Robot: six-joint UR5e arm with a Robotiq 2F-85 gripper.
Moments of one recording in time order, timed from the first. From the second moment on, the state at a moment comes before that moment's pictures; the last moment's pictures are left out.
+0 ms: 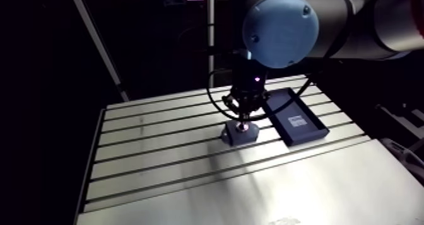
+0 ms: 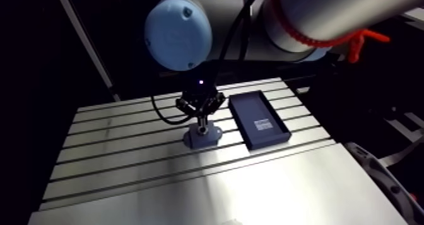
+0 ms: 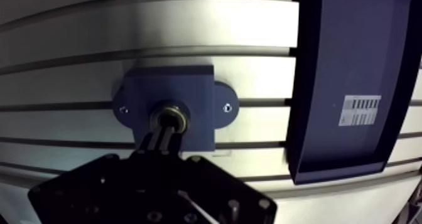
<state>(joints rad) -0.27 -1.24 1.92 -2.12 -1.60 -1.83</state>
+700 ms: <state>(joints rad) -0.27 -1.23 1.93 -2.15 -1.60 -1.83</state>
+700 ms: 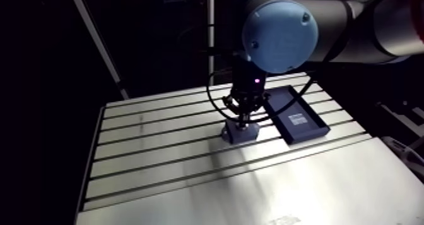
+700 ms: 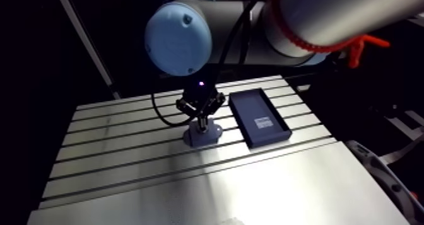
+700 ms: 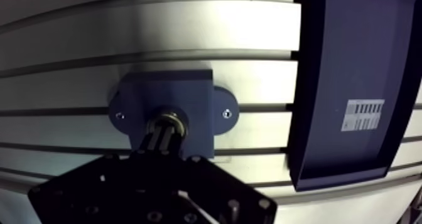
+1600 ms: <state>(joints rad) -0.27 -1.22 1.93 -2.17 -1.60 -1.83</state>
